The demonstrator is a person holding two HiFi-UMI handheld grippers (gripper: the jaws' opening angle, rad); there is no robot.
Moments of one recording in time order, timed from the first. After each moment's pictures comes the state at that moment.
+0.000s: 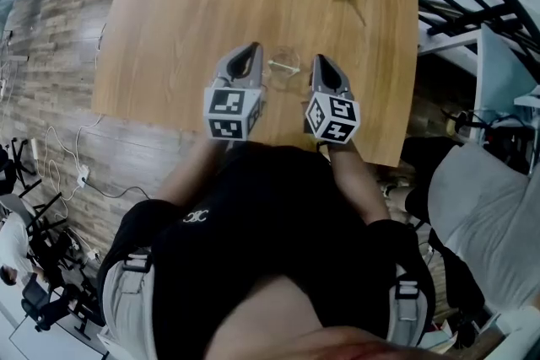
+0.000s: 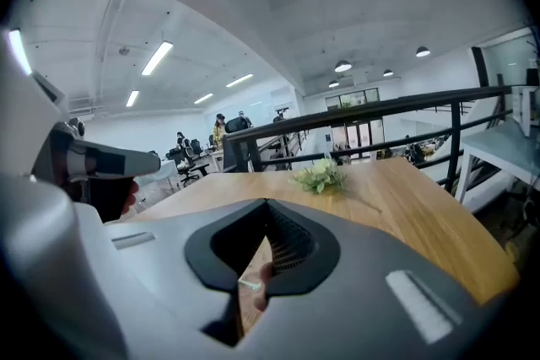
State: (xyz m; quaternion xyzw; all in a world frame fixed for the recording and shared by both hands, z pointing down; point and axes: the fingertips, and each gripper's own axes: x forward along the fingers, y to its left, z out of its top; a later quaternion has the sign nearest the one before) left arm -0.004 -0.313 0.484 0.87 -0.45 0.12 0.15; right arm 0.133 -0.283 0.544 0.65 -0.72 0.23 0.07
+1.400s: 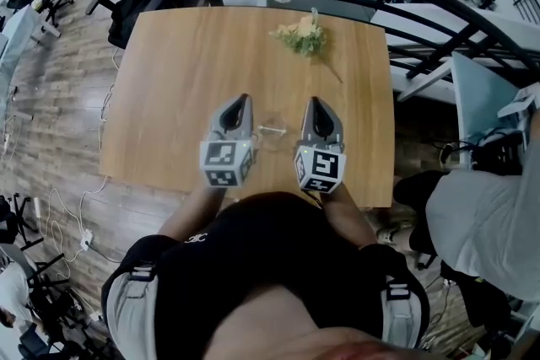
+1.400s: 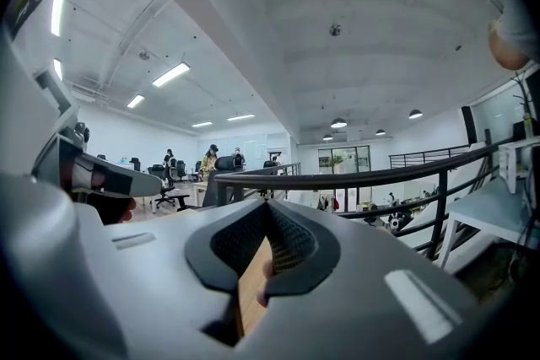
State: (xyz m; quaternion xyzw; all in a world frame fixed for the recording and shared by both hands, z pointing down) left arm 0.005 -0.325 0.425 0.88 -0.45 0.06 0.11; right arm 0.150 -0.286 0.428 0.71 -0.70 0.04 0.02
